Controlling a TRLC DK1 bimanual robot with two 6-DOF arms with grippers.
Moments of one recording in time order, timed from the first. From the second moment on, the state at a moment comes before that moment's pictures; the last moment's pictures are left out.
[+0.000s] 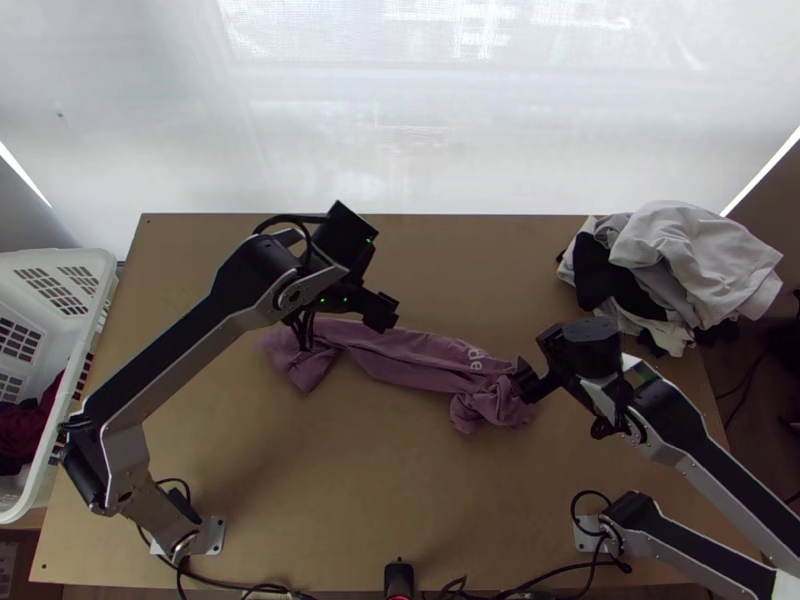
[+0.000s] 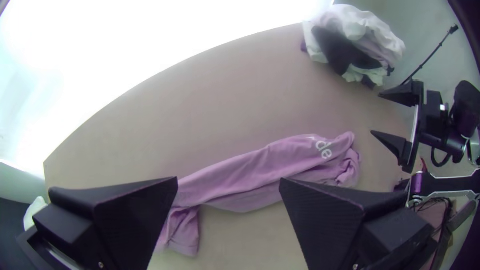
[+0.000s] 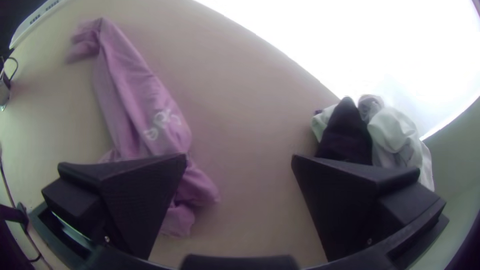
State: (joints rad) left arm -0.74 1.74 1.95 -1.16 -0.13 -0.20; right arm 0.57 0.99 0.81 -0.58 0.25 -0.21
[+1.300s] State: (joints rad) left arm -0.57 1.30 0.97 -0.66 -0.31 -0.15; right arm 0.88 1.41 0.83 -0.56 0.23 -0.11
